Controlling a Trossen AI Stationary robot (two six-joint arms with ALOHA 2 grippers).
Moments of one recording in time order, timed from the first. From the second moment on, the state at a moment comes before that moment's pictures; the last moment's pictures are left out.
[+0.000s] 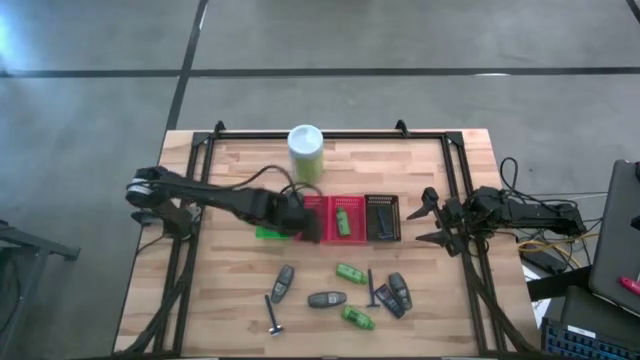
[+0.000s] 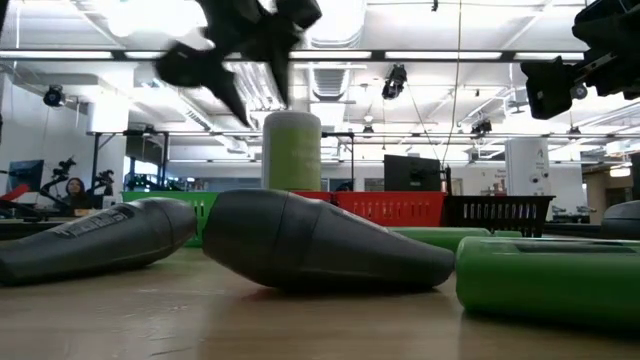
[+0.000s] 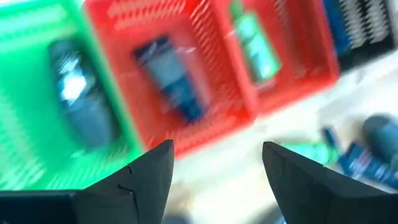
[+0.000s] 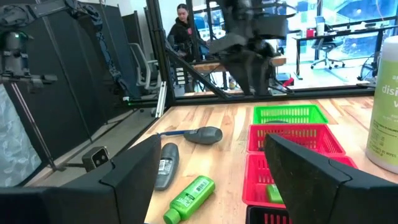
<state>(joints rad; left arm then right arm) -0.16 1.64 1.43 -0.94 -0.21 -1.34 -0.01 0.02 0.07 -0.03 -0.29 0.18</state>
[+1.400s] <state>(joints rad) -0.59 1.62 1.36 -0.98 -0.23 -1.84 -0.01 0.02 0.07 -0.03 -0.29 0.18</state>
